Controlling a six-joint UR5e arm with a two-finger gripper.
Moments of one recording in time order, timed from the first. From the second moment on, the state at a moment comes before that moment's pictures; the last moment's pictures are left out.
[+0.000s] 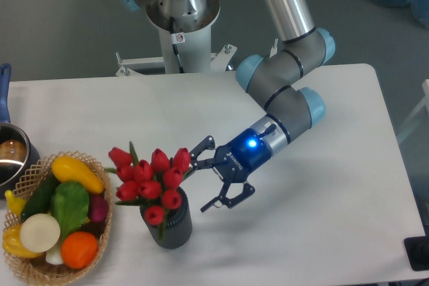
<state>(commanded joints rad) 2.67 -2.08 -1.81 -0.82 0.09 1.46</state>
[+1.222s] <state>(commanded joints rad) 2.83 -1.96 -1.53 -0.82 0.87 1.38</state>
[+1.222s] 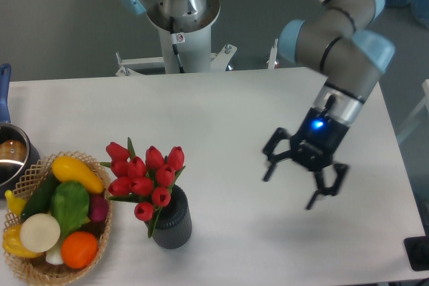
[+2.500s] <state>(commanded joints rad) 3.30 -1.53 -1.72 -1.09 1.33 1.85</state>
